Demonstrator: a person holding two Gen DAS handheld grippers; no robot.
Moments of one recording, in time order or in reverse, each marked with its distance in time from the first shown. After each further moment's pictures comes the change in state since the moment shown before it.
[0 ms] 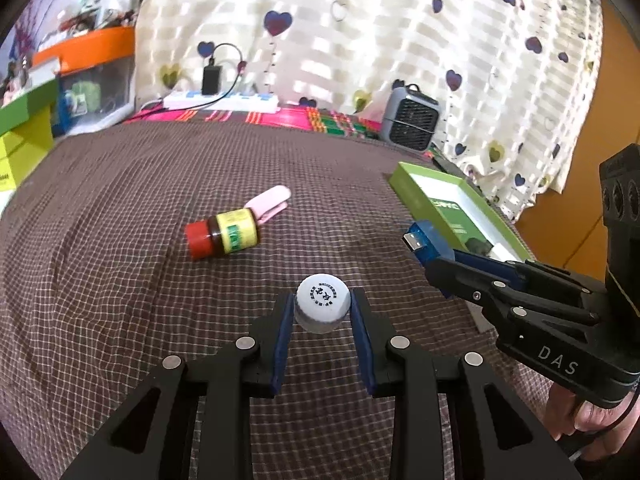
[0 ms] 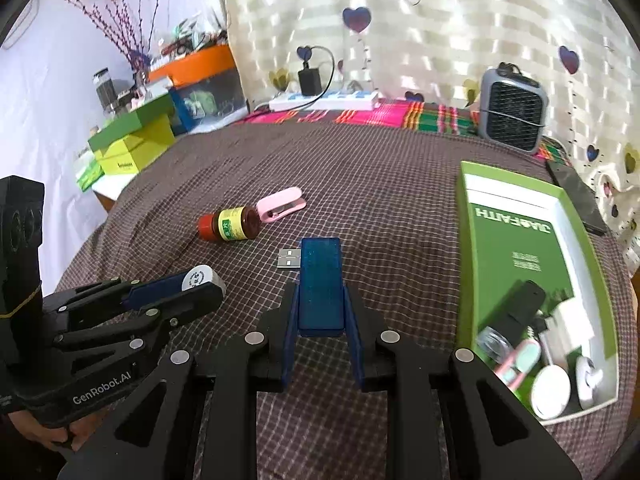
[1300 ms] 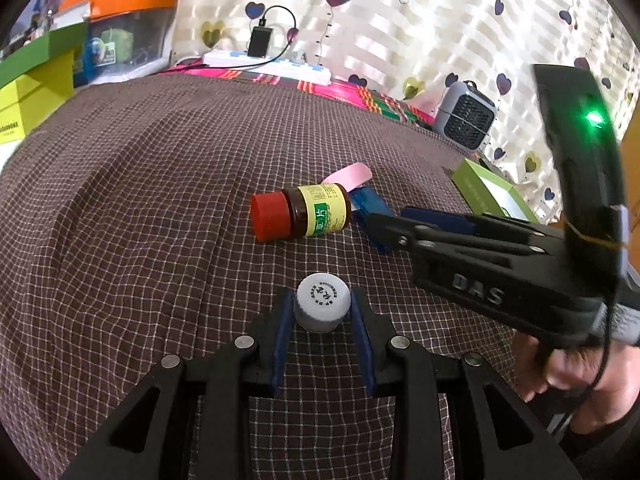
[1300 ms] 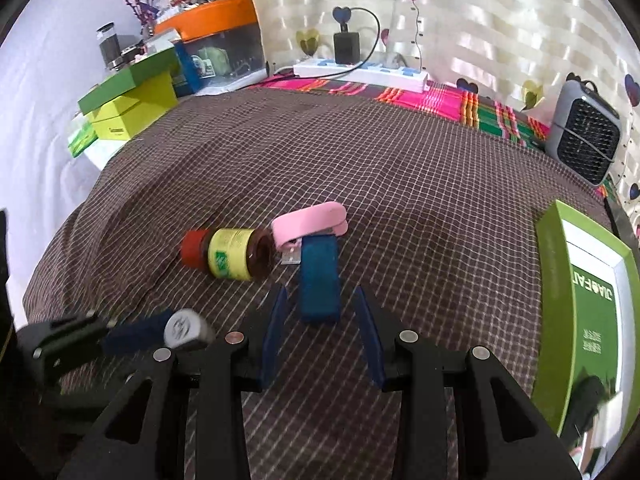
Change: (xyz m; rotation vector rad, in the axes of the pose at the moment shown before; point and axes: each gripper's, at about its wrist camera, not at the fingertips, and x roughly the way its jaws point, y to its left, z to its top) left arm 0.038 0.062 0.000 -0.124 0.077 0.043; right arm 0.105 0.033 0.047 -0.110 0.145 0.019
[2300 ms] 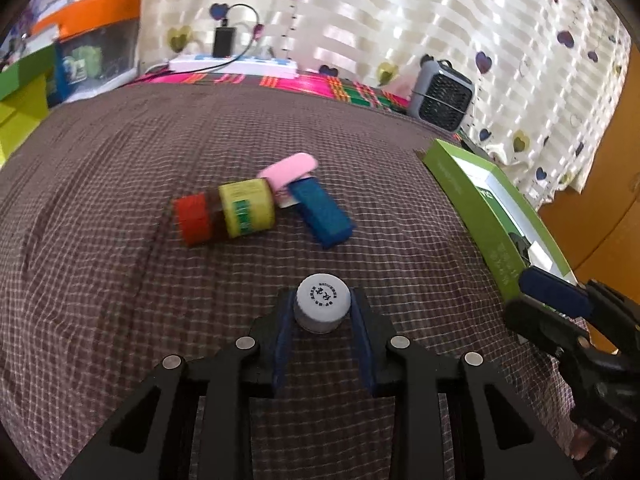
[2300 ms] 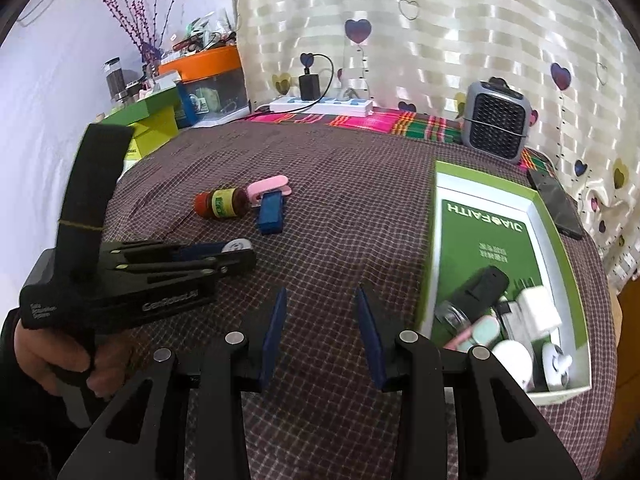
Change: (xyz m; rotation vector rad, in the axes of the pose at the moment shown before) left arm 0.011 -0.040 -0.003 0.064 0.016 -0.004; right arm -0.110 -0.028 -0.086 0.030 -0.157 -0.052
